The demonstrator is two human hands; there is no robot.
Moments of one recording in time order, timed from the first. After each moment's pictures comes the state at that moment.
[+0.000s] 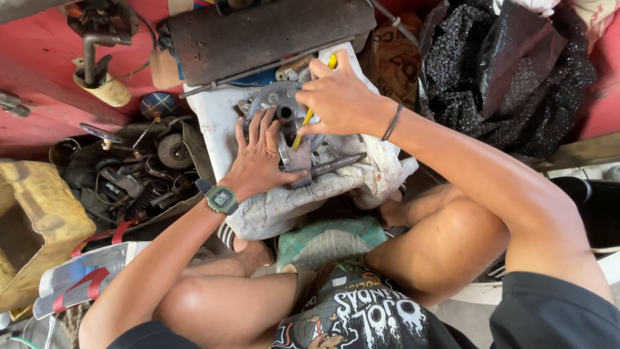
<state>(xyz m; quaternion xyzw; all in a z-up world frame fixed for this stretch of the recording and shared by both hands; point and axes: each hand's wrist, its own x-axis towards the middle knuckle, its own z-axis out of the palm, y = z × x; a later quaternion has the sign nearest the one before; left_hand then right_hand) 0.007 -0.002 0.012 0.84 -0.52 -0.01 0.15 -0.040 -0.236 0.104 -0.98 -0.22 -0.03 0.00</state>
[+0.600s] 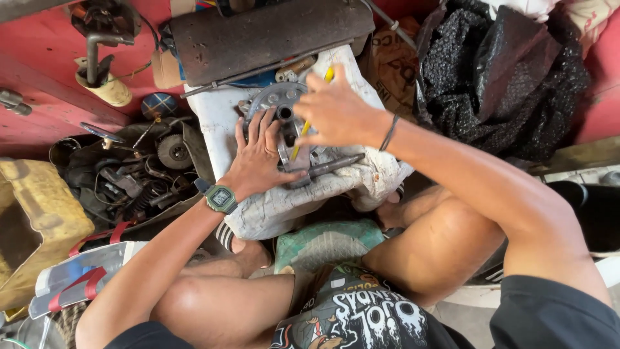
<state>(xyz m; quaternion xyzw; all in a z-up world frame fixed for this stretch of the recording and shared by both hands) 0.005 -0.002 0.017 0.84 -0.52 -0.01 0.15 -0.053 -0.231 0.110 -0.97 -0.23 -0.09 0.01</state>
